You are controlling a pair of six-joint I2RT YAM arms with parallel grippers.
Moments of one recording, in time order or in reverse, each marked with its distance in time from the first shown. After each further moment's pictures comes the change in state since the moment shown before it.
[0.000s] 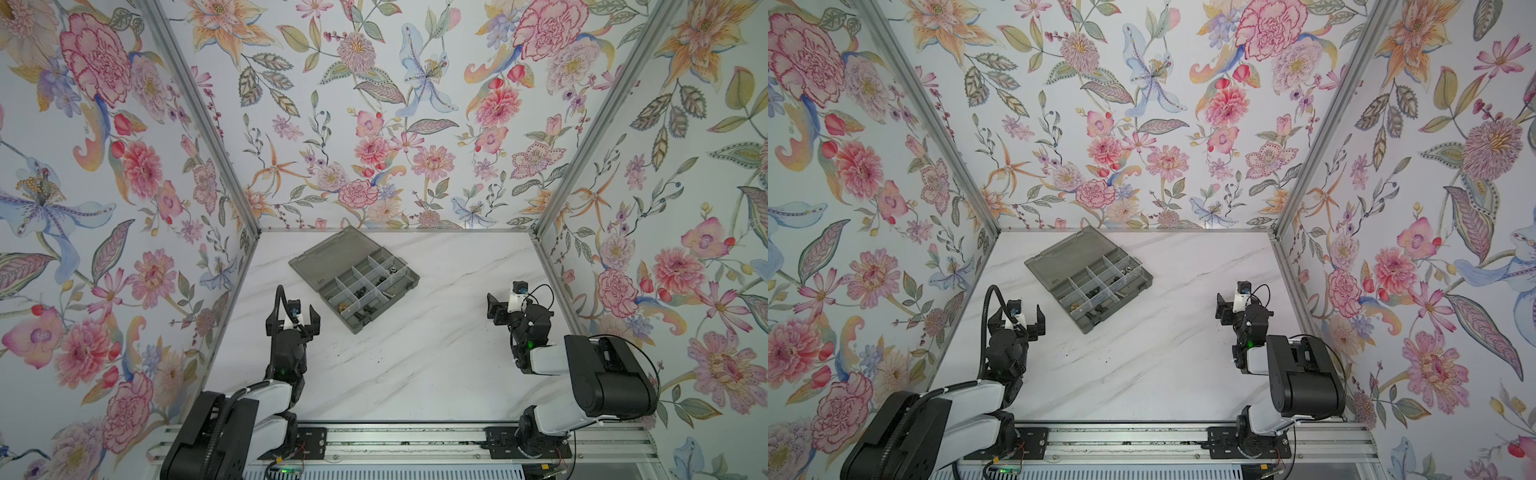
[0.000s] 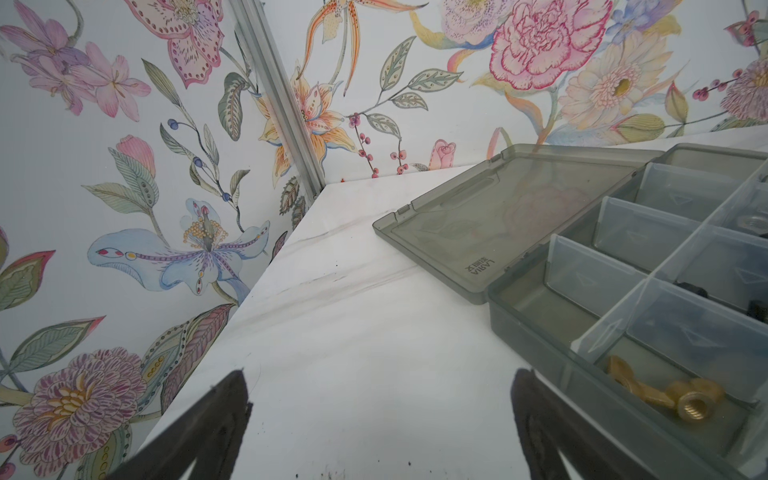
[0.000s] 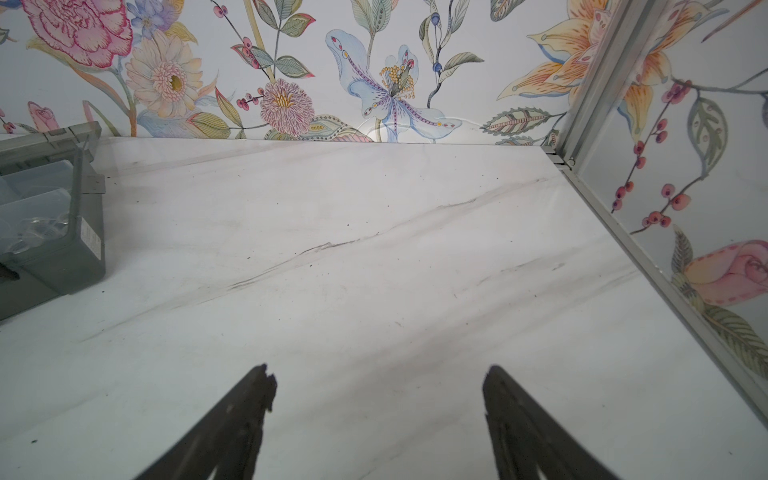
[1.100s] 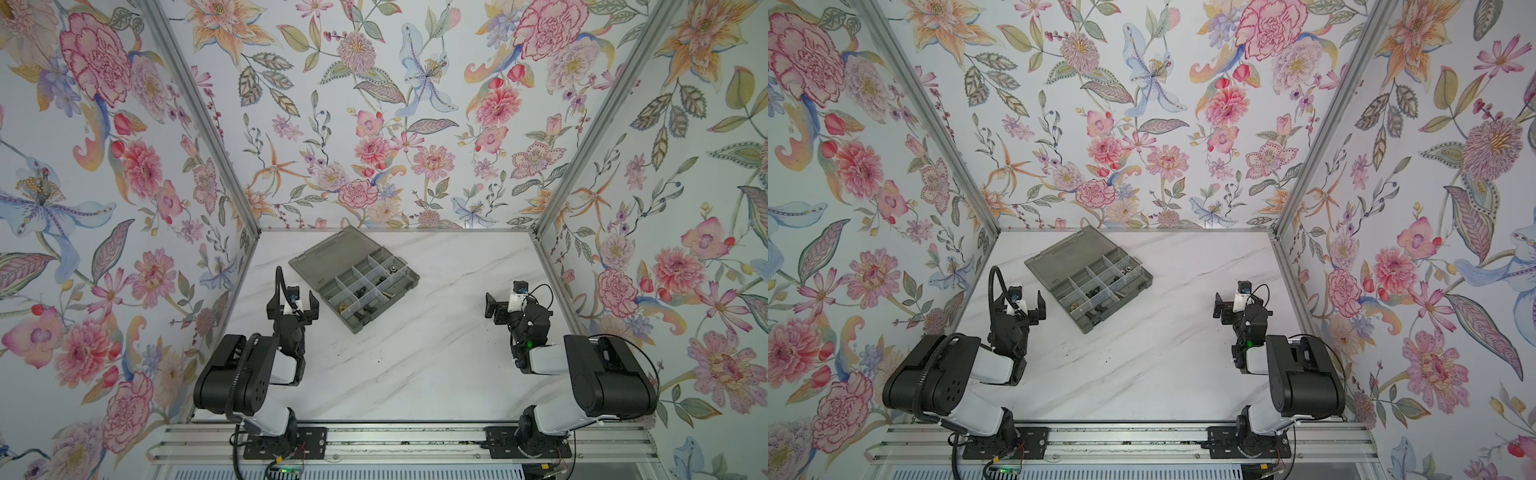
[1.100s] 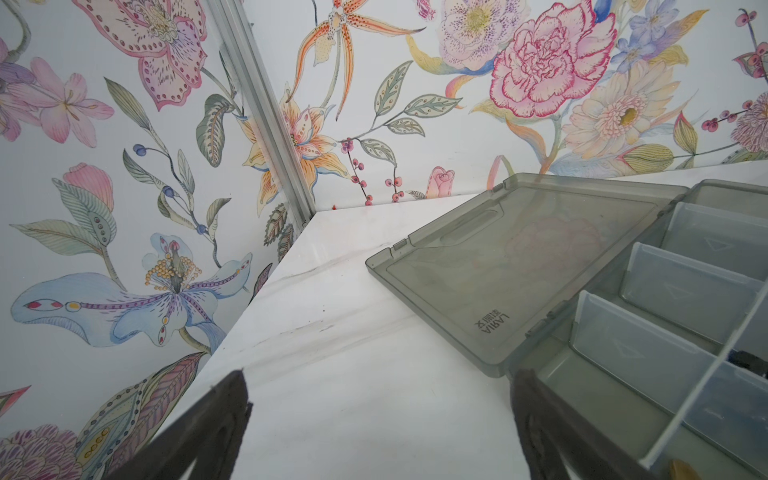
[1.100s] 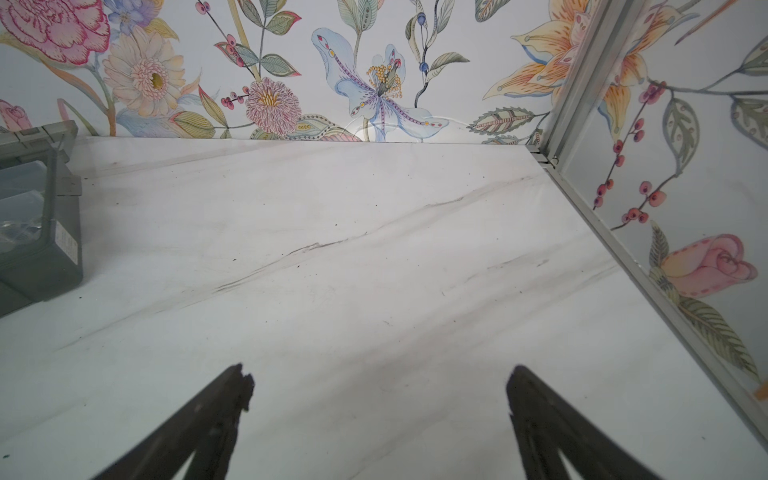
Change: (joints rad) left arm 0.083 0.346 0.116 0.305 0.133 0.020; right arm 0.014 0.000 0.000 0.000 0.053 -0.003
